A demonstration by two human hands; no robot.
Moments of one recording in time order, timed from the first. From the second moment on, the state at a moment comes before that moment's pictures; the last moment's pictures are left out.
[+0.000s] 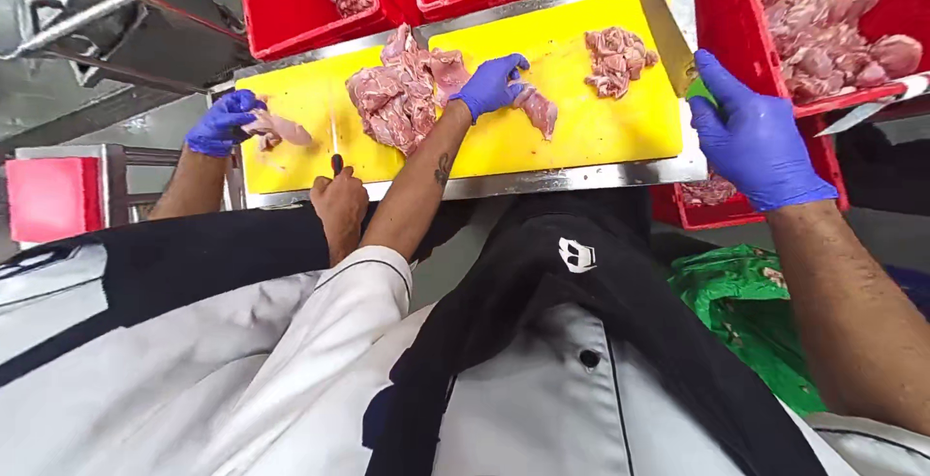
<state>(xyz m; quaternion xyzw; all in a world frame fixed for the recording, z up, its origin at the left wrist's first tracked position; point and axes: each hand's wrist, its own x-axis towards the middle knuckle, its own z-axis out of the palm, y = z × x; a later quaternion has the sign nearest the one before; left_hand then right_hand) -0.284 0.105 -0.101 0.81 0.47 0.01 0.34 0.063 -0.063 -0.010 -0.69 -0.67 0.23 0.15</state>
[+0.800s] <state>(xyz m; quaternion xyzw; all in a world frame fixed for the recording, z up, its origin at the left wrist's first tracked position) -0.303 -0.027 -0.107 0.64 0.71 0.02 0.29 -0.029 -0.117 -0.094 -0.57 -0.52 0.60 0.19</state>
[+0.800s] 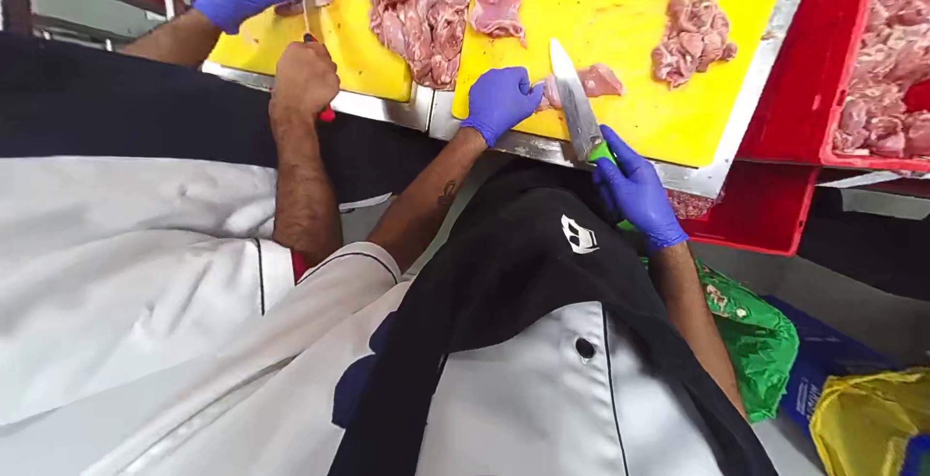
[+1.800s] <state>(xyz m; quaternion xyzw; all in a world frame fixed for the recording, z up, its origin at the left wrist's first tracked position) -0.295 0.006 -0.122 0.71 0.58 0.26 0.30 -0.041 -0.106 -0.034 -0.61 -0.72 0.34 0.04</state>
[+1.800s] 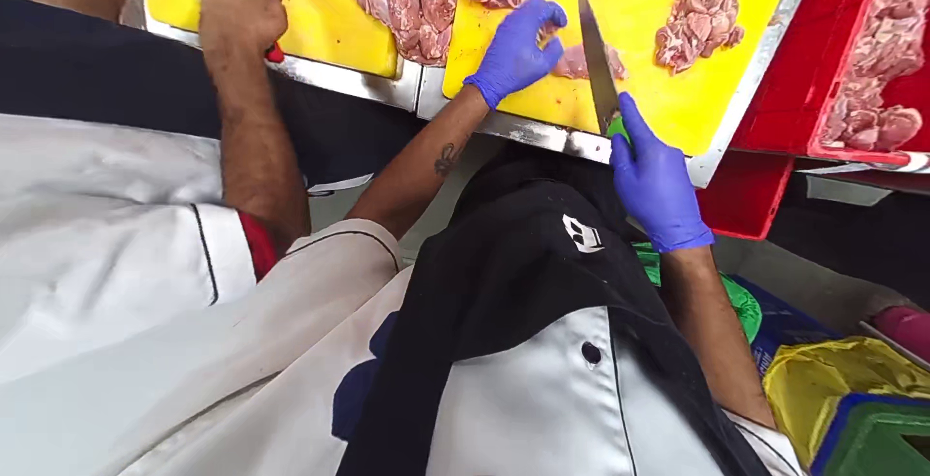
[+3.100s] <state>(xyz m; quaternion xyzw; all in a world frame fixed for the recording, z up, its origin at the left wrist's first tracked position) -0.259 0.030 -0.126 0.65 0.63 0.27 0.31 -0.040 -0.043 -0.059 -0.59 -0.72 0.35 0.09</state>
